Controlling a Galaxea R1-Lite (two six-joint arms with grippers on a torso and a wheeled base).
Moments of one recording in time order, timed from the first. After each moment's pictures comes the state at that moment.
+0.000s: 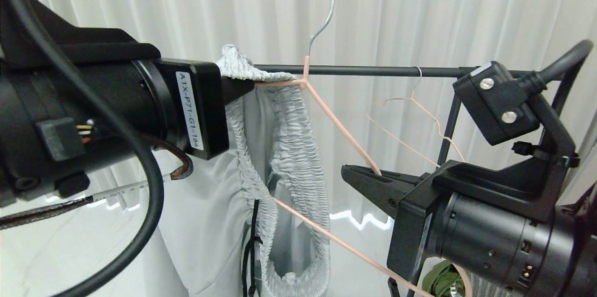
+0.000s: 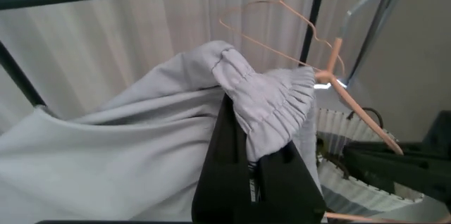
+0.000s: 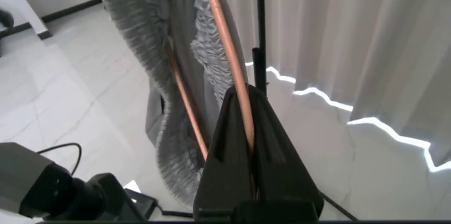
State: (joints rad) left arm -0.98 1.32 -1.19 0.06 0.44 -0.07; right arm 1.24 1.45 -0.88 -0.48 -0.34 0.33
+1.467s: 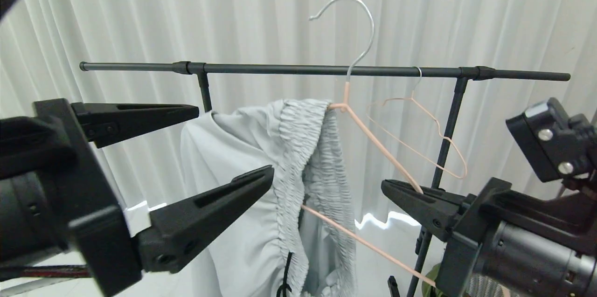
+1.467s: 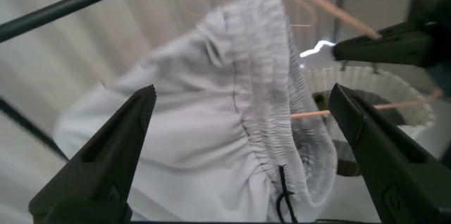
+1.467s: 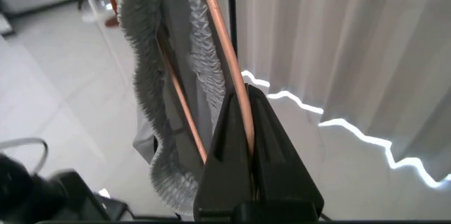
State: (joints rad) left arm -1.04 1.14 -0.98 0.03 0.31 0.15; right arm 1.21 1.34 -0.68 -0.57 -0.37 0.24
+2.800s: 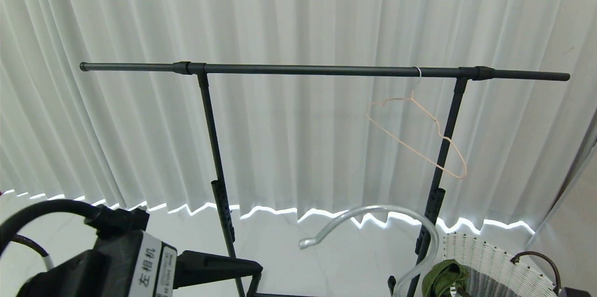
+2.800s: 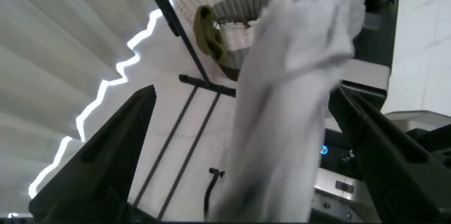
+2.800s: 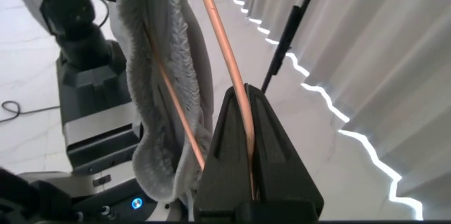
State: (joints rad) left arm -1.01 1.13 -0.67 0.03 -0.20 0.20; right arm 1.35 1.06 -0.32 -0.57 -0.16 0.03
